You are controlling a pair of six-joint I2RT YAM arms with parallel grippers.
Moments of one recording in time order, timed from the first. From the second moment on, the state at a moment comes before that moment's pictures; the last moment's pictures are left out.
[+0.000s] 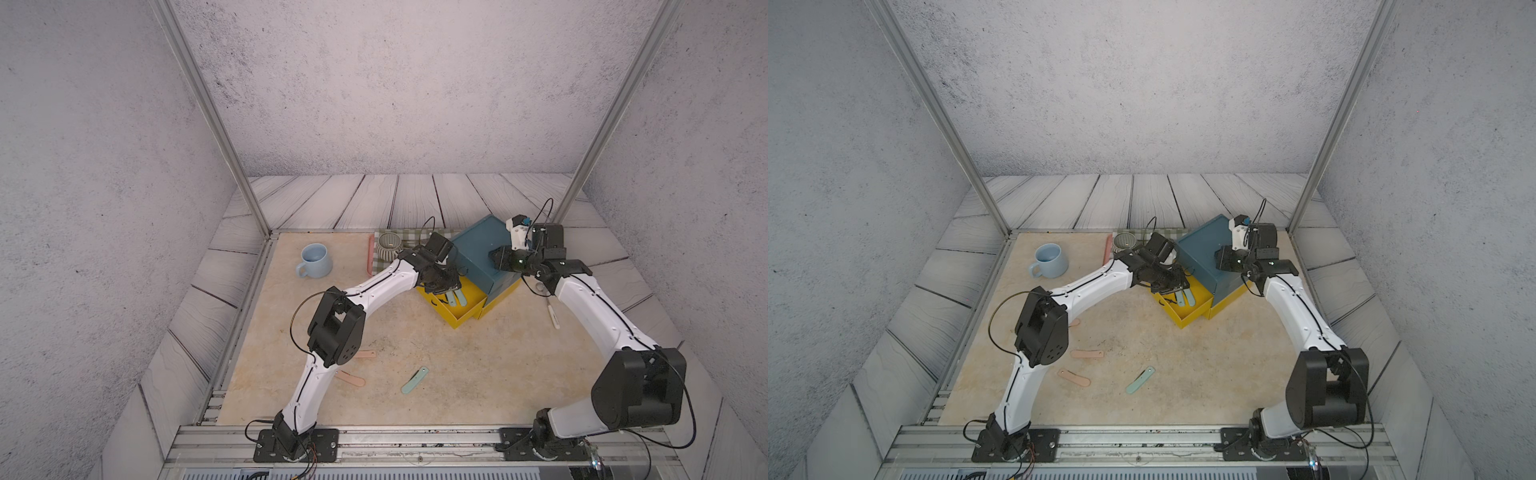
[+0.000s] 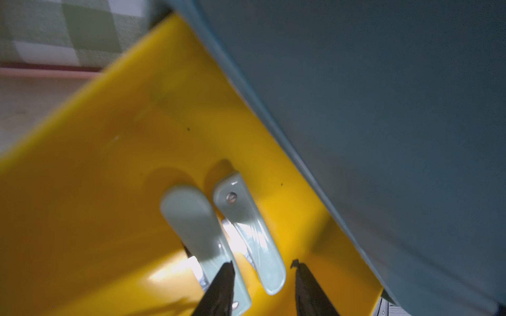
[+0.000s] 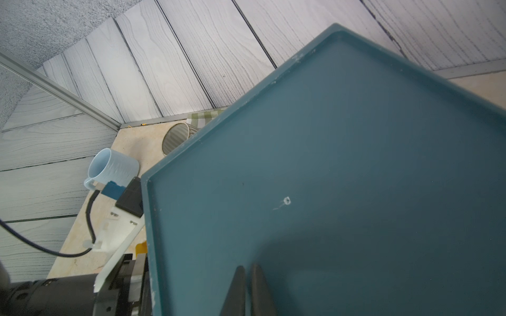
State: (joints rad) left arm -0.78 2.22 1.97 -0.64 0.30 -0.78; right arm 0.09 1.49 1.23 -0.44 -0.37 0.22
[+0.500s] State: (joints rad) left arm -0.79 1.91 1.94 -0.66 0.25 -0.68; right arm 0.09 1.49 1.23 -0.44 -0.37 0.22
